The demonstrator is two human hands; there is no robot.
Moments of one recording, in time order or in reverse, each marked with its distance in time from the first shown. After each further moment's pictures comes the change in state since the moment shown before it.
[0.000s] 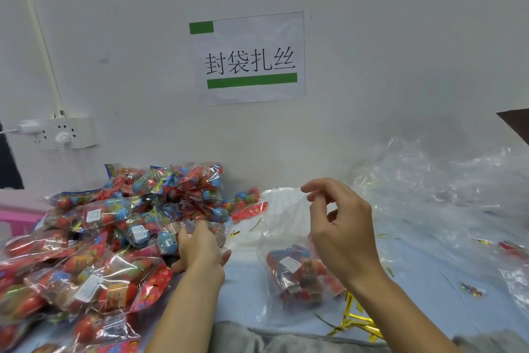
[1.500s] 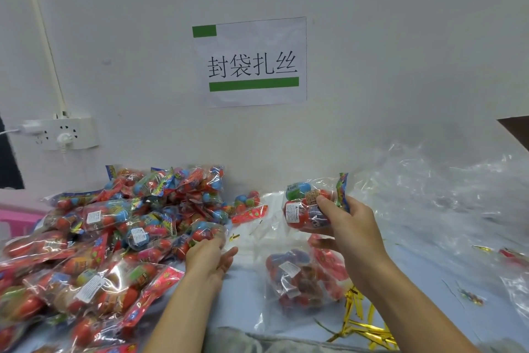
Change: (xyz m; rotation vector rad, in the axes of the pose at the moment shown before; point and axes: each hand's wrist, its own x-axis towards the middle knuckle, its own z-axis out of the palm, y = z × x) left_hand 0.022 -0.015 -0.004 0.064 -0.201 -0.114; right_hand 0.011 0.013 -0.007 0.510 -0.096 0.643
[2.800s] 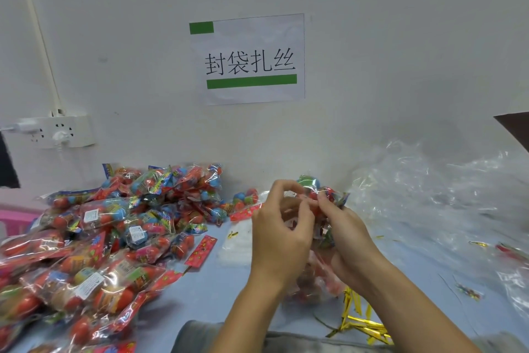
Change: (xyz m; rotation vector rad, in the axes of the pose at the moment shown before) left_hand -0.114 -0.009 0.059 0.277 -0.506 1.107; right_hand -0.003 0.002 0.008 0.245 -0.107 0.177
